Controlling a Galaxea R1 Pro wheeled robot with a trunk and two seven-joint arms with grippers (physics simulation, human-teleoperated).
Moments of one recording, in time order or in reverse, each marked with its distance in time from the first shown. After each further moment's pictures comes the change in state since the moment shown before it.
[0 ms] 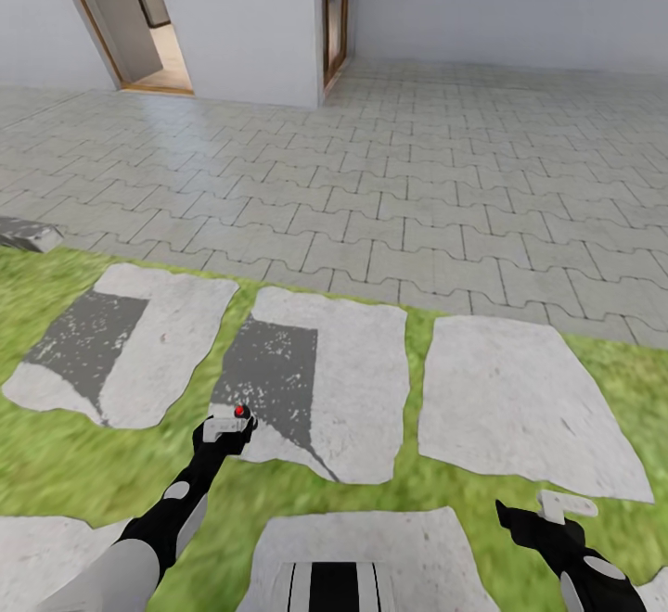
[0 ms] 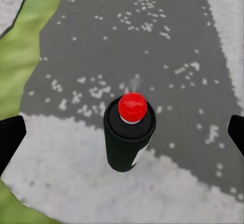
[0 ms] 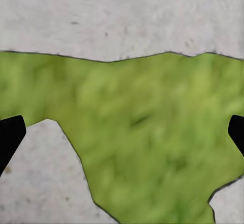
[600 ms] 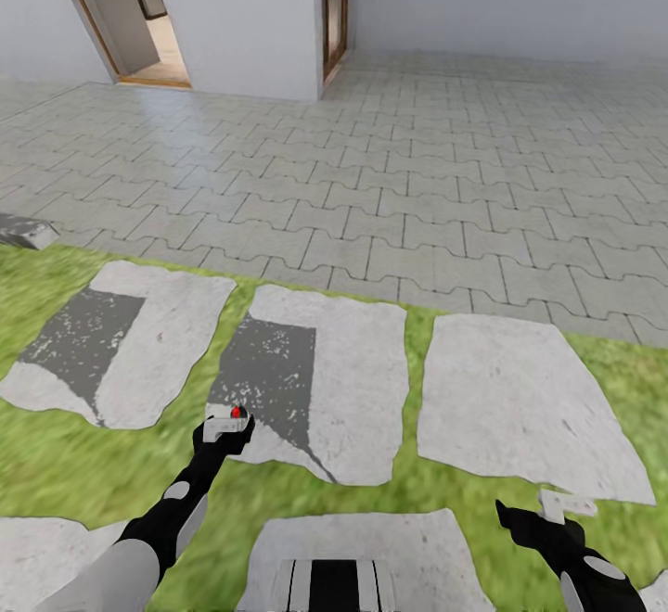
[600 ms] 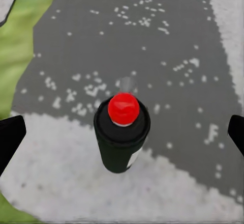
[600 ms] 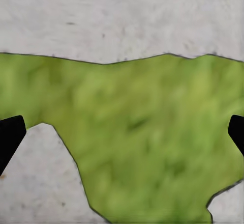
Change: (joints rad) left arm 0.000 0.000 -0.001 0.000 0.000 0.000 0.000; right arm 0.000 0.000 0.000 0.000 0.000 0.000 0.000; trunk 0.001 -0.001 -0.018
